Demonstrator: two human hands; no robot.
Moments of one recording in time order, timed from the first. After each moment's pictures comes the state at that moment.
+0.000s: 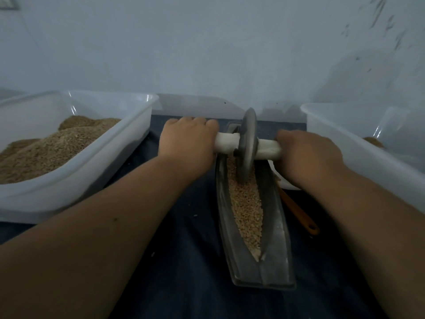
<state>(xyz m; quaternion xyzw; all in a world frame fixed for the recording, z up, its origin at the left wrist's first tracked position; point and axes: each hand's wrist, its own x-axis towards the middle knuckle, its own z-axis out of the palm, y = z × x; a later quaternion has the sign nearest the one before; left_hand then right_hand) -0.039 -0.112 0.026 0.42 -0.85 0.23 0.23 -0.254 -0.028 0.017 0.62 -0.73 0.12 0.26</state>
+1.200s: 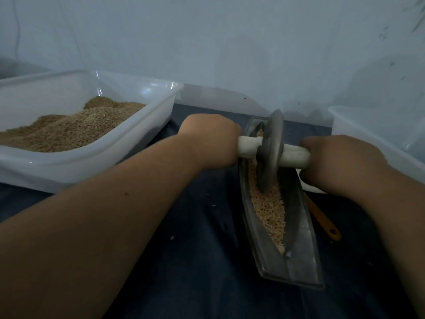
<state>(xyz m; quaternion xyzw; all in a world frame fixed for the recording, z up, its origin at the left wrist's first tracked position) -0.030 -0.108 0.038 0.42 -0.89 0.14 0.11 -0.248 -0.008 0.037 0.65 -0.74 0.04 0.17</state>
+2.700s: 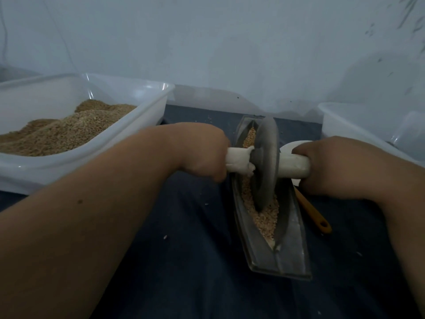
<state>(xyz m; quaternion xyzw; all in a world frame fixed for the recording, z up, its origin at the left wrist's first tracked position) -0.017 -0.096 0.051 0.35 -0.94 0.03 -0.04 -0.232 0.020 0.059 0.69 -0.72 -0.01 0.03</state>
